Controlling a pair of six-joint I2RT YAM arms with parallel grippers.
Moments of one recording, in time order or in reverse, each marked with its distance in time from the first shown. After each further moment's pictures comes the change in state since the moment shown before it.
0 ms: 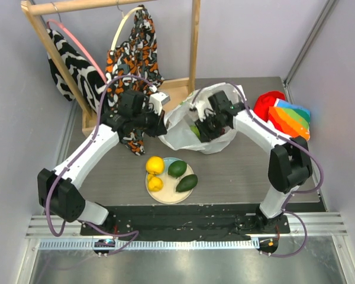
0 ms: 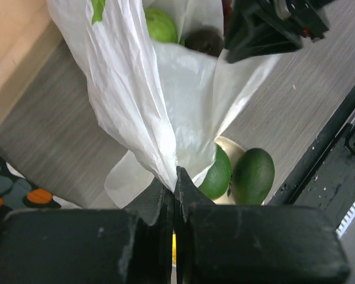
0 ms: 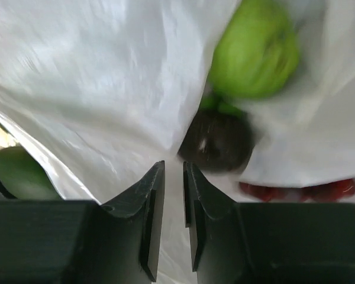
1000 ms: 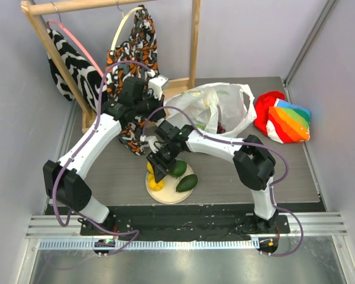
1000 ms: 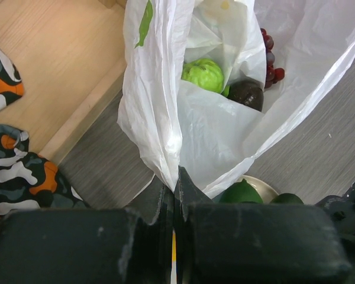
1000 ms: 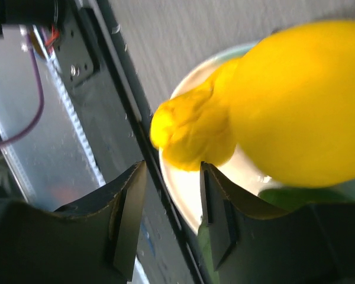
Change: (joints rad) left arm 0.019 0.099 0.151 0.026 -0.122 0.008; right arm 0.460 0.237 0.047 0.111 -0.254 0.388
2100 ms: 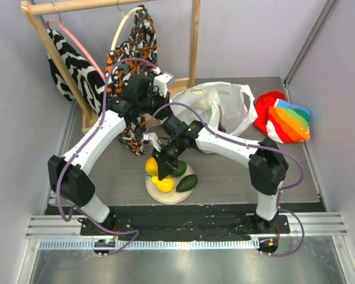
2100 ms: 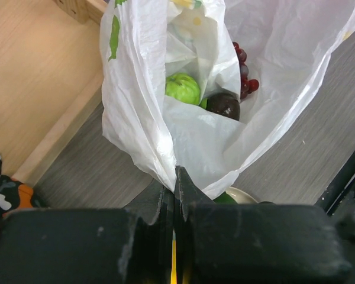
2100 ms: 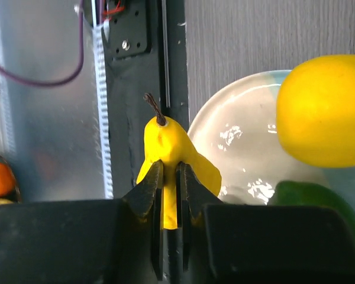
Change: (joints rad) left arm -0.023 0.058 0.066 0.011 0.057 -0.049; right arm -0.023 -0.149 -0.018 -0.097 -0.150 -0.323
